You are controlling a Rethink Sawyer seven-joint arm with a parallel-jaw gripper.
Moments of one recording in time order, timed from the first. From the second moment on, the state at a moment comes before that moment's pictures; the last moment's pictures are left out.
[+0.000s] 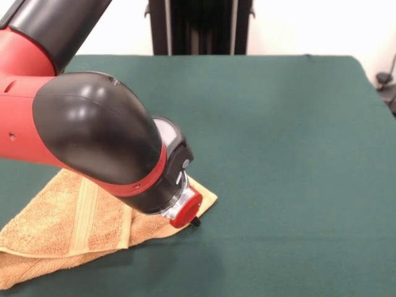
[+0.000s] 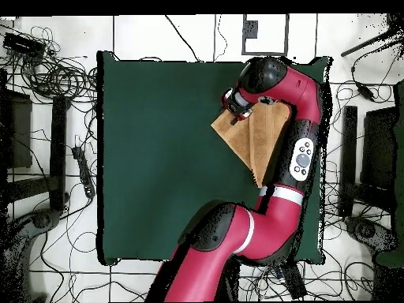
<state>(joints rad) -0.34 0.20 0.46 0.11 -0.31 1.68 2.22</state>
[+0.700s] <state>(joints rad) -0.33 0.17 0.55 0.11 -0.45 1.68 2.28</state>
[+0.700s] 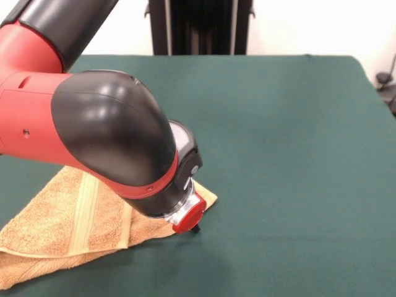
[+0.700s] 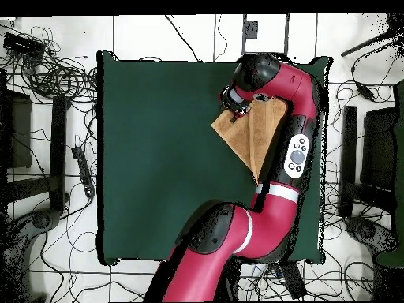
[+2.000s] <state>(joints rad) -0.40 0.12 0.79 0.11 -0.75 1.74 2.28</state>
